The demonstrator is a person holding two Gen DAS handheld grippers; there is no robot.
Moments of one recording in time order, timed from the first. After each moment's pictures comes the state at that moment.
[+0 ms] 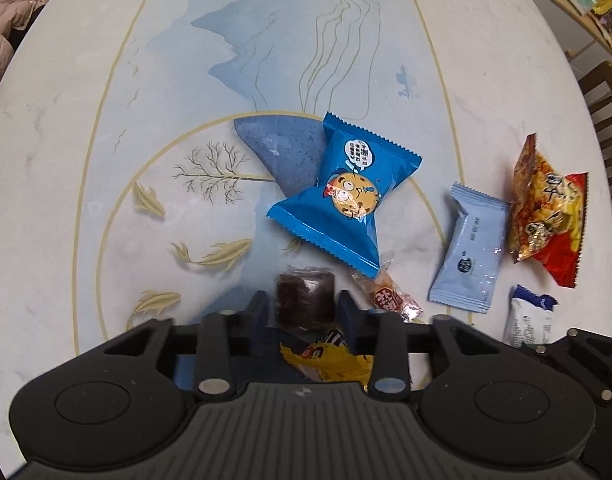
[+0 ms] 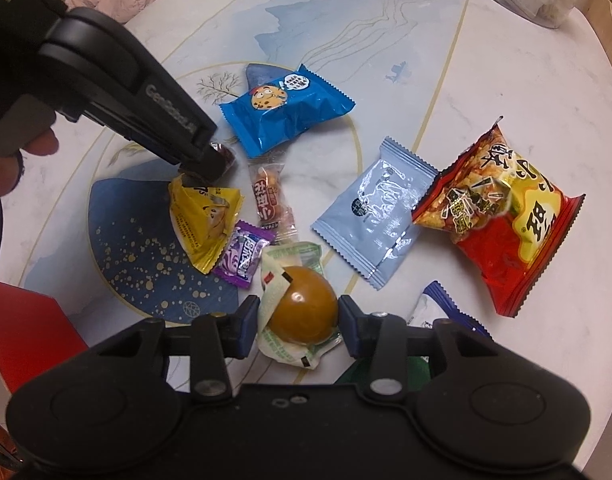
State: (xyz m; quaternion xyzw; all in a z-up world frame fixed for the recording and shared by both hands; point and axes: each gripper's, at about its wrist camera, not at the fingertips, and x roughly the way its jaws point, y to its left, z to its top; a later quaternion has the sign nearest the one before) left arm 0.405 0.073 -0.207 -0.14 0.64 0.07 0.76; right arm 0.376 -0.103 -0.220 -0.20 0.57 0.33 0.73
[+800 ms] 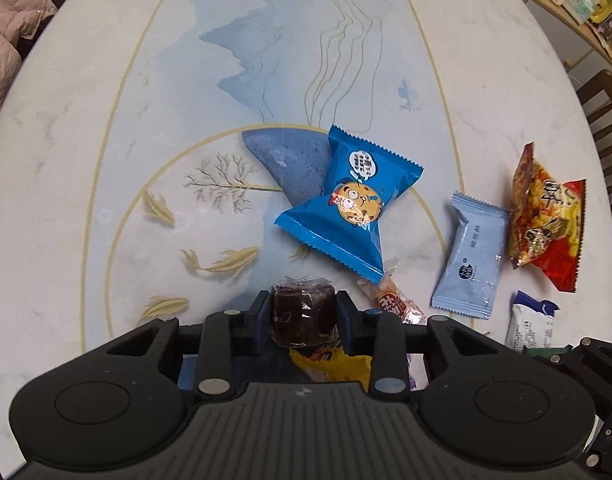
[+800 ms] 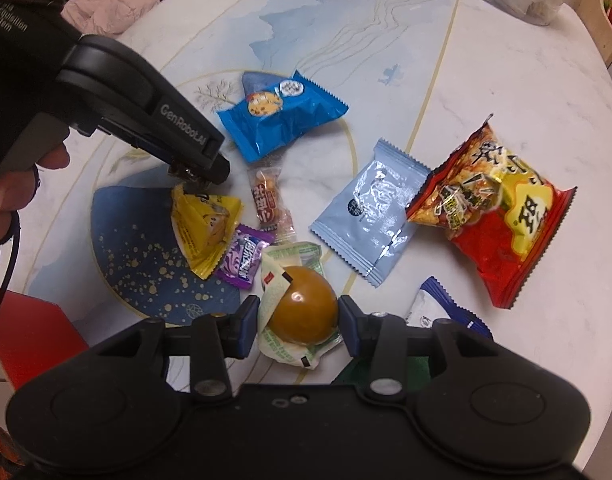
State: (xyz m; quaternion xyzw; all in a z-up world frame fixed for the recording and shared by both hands) left arm 0.394 0.079 -0.193 -0.14 0.61 0.07 0.77; right arm 0.371 -0.108 -0.209 -0.18 0.56 0.32 0.74
